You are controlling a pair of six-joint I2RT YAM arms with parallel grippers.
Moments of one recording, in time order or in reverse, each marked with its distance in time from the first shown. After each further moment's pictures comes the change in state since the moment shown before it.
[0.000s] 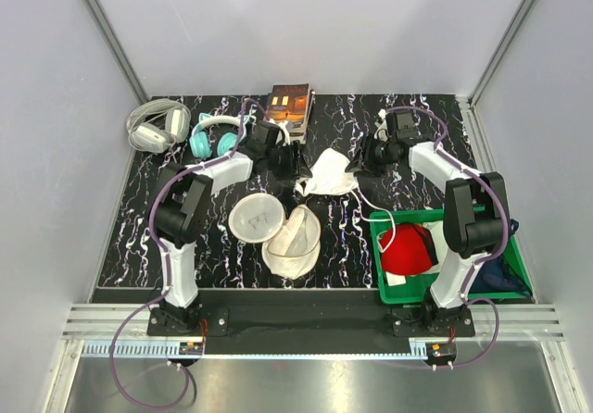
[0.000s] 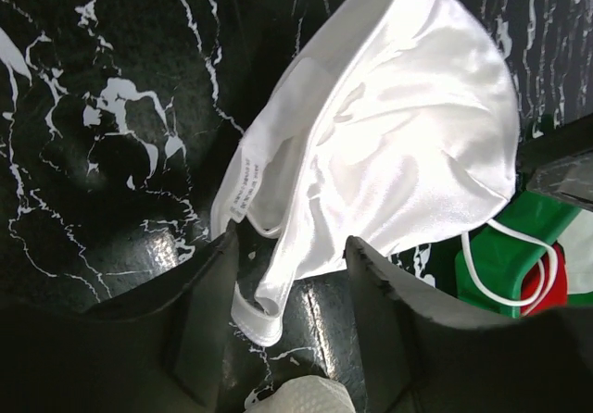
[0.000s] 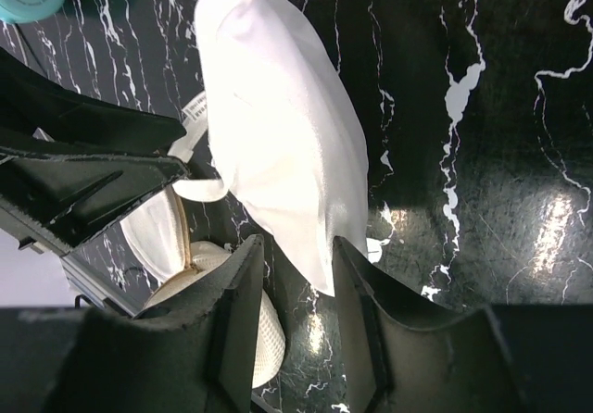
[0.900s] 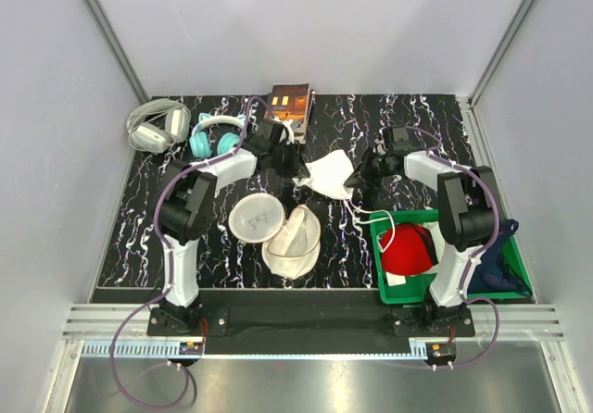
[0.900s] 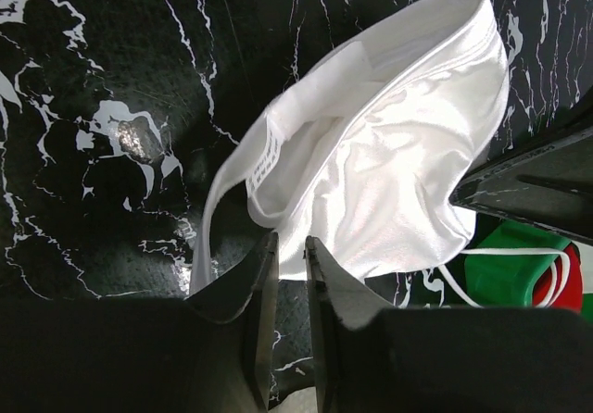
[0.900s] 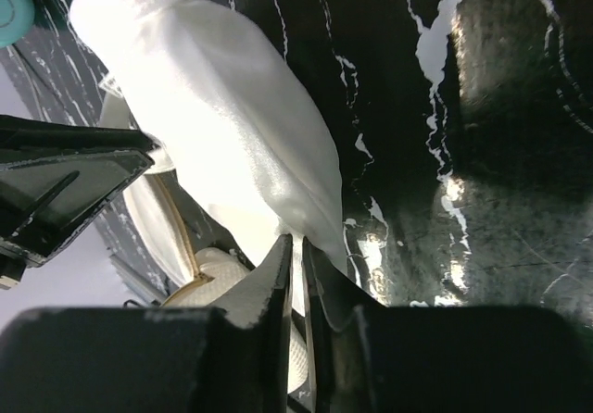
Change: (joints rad) left arm -0.006 0.049 0.069 -0.054 0.000 0.042; right arm 0.000 0.064 -0.103 0.099 -0.042 0.166
